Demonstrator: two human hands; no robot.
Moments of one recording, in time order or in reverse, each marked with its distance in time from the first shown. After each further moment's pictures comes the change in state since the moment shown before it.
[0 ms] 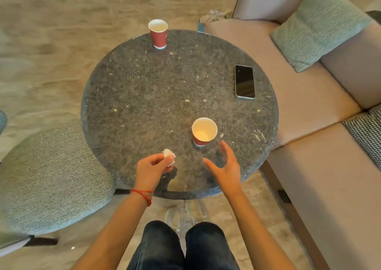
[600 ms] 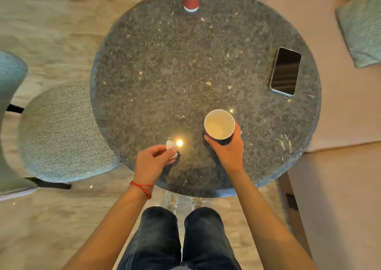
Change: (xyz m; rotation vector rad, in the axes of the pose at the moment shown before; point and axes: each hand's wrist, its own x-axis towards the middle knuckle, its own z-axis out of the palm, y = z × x) left_hand 0.005 -0.007 0.014 -0.106 0.166 -0.102; right_hand 0.074 0.003 0.028 0.110 -0.126 -0.087
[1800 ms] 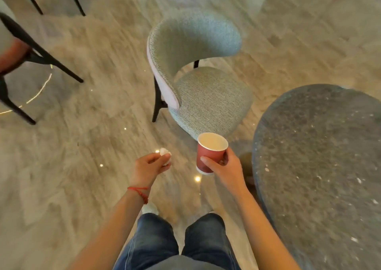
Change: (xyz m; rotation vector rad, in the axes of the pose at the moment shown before) left_hand -0.211 -0.135 -0.236 -0.687 0.870 0.012; right_hand -0.218 -0.098 0.187 -0.148 -1.152 -0.127
